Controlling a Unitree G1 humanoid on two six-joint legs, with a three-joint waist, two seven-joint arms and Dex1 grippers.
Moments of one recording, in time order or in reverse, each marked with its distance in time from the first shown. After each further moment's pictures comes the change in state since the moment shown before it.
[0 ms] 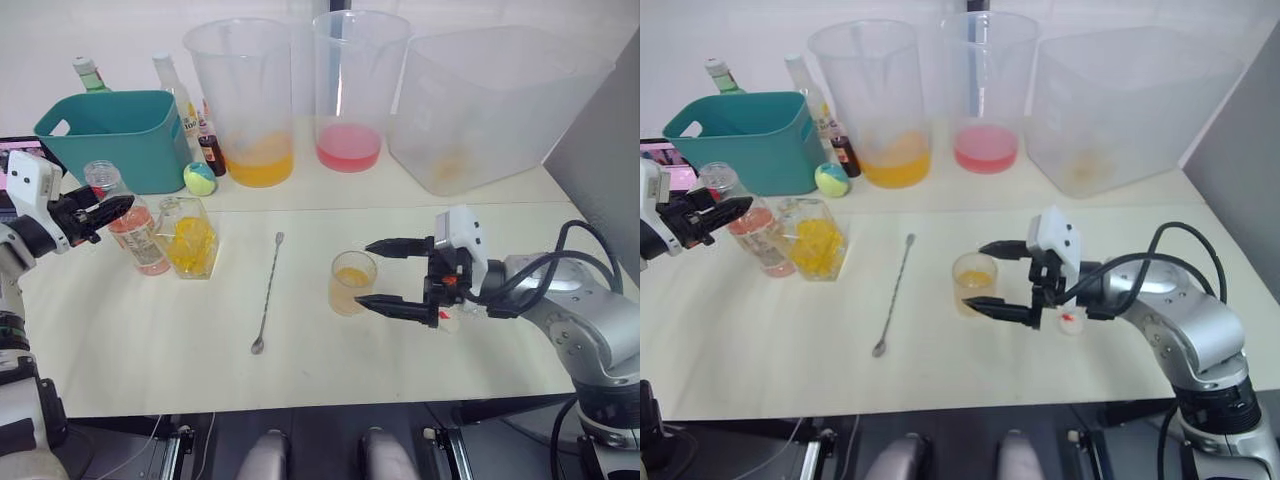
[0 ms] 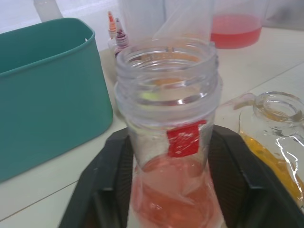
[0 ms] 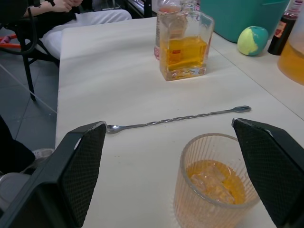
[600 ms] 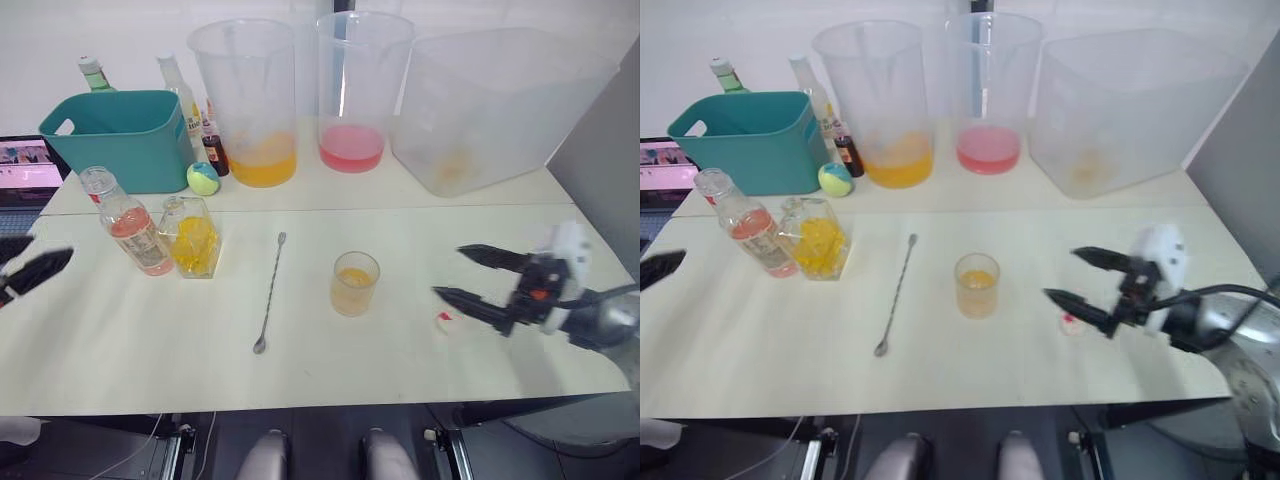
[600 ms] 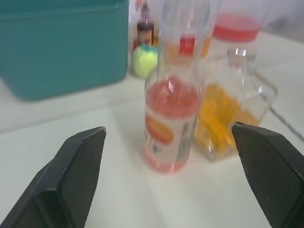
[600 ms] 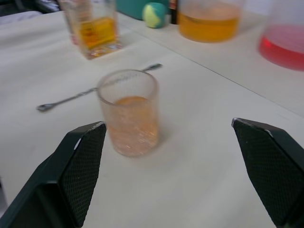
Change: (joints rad) left arm 0.610 0.096 0.418 -0.336 -0.191 0.255 -0.118; right arm 0.448 -0.066 -0.472 0.031 0.004 -0.088 -0.041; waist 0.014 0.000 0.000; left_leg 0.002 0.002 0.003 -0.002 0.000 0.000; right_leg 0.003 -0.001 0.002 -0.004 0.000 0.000
